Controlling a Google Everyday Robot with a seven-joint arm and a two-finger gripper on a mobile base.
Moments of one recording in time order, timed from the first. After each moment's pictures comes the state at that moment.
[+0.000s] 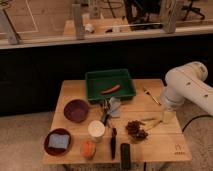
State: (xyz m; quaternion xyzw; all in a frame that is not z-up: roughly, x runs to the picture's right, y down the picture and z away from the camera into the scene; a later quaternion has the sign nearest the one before) arm 0.285 0.106 0.684 -0.28 0.02 0.02 0.96
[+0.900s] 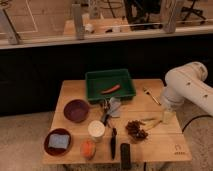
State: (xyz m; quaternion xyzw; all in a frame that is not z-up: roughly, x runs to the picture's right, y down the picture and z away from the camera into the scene) arm 0.282 0.111 0.687 -0.28 0.02 0.02 0.96
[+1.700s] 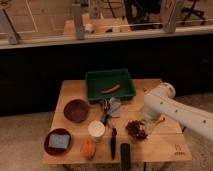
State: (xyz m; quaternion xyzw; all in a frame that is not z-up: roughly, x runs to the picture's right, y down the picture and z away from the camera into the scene) arm 0.221 0.182 0.783 -0.29 -0.02 -0.05 0.95
